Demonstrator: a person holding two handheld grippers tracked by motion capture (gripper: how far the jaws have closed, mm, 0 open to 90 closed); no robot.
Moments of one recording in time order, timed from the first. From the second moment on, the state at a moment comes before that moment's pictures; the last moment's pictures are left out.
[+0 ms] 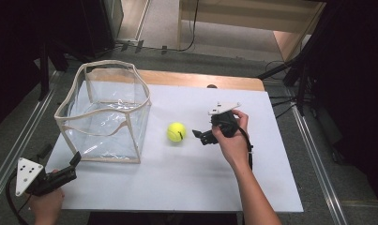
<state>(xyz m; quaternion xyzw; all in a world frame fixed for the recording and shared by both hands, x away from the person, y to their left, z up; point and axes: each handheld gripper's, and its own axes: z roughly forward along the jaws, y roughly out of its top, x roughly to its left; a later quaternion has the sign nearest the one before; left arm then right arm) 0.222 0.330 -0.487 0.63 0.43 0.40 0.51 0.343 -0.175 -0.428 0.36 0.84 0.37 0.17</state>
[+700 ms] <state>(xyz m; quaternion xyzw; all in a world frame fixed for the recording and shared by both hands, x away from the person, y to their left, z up) 0.223 0.331 -0.487 0.63 0.43 0.39 0.51 0.373 -0.131 -0.435 0.36 0.88 0.30 0.12</state>
